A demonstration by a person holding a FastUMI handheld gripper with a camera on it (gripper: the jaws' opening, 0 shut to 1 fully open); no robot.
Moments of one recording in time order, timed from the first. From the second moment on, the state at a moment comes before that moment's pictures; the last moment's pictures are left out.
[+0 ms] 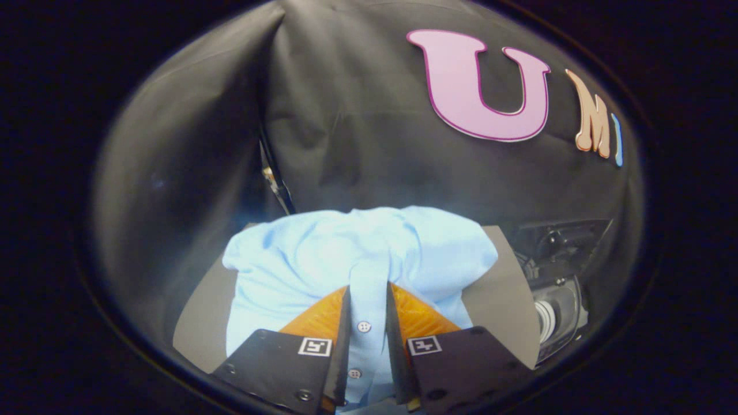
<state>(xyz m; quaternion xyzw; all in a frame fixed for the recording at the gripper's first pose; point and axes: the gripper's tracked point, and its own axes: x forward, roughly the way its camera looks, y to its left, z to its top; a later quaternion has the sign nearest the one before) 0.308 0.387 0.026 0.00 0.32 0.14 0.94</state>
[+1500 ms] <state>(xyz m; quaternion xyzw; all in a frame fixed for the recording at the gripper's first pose) 0.298 0.096 0.200 0.07 0.05 -0.01 1.00</state>
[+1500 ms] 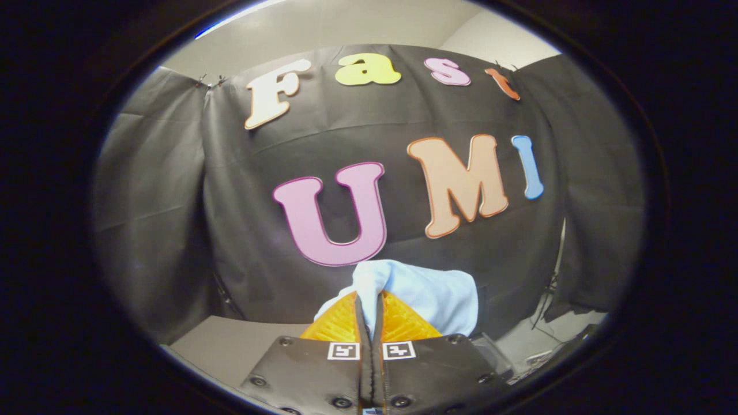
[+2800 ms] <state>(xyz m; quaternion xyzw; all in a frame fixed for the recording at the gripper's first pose) 0.313 0.048 -0.132 -0.02 0.24 -0.03 0.97</state>
